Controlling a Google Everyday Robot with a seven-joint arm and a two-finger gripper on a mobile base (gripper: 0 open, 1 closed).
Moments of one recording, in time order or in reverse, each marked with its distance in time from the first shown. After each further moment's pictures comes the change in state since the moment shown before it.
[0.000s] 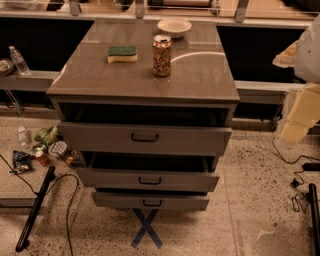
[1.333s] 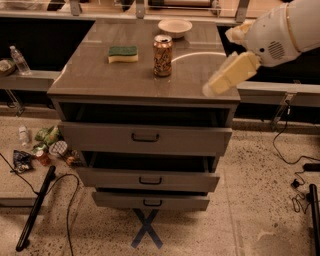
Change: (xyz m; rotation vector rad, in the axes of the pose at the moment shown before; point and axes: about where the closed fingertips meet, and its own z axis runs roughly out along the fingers) arm -0.117 -0.085 0.033 0.038 -0.637 0.127
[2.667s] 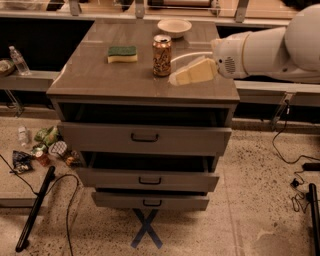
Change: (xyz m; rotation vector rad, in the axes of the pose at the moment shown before) arm -0.007 -0.045 0.076 0.173 -0.229 0.241
